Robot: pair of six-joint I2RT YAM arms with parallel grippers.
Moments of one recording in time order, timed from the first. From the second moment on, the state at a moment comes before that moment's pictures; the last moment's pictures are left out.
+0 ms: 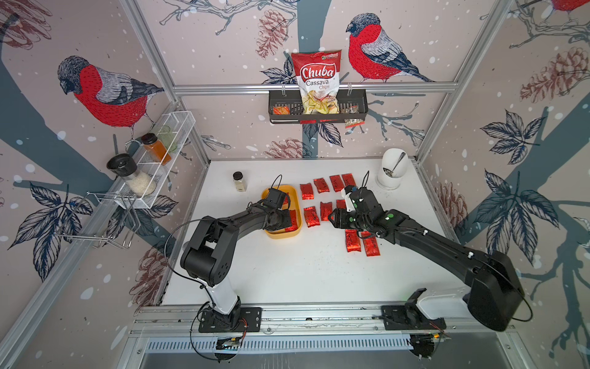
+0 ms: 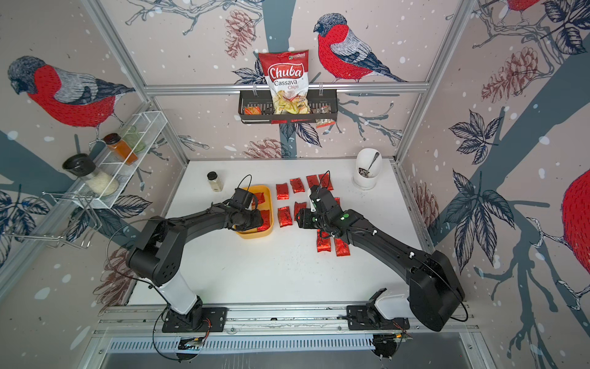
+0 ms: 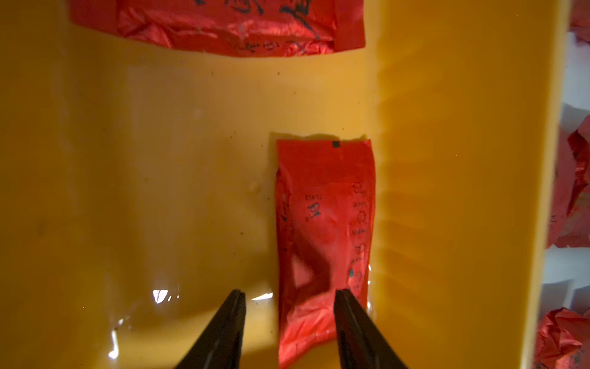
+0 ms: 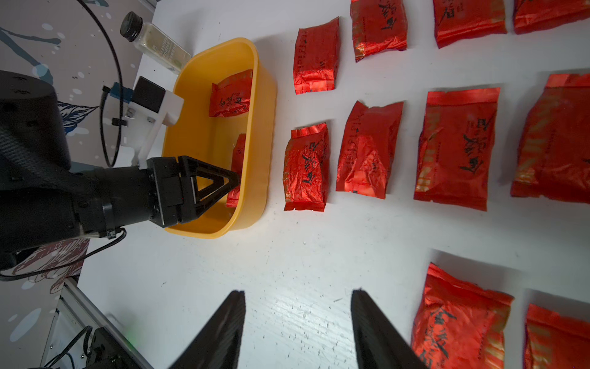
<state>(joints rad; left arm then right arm) -0.42 1.74 0.98 -0.34 0.11 -0.60 0.72 1.36 0.96 -0.38 -0.11 0.56</state>
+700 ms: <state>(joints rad) -0.37 1.62 0.98 -0.29 0.18 -0.63 0.69 1.35 0.94 -0.37 -0.11 0.55</state>
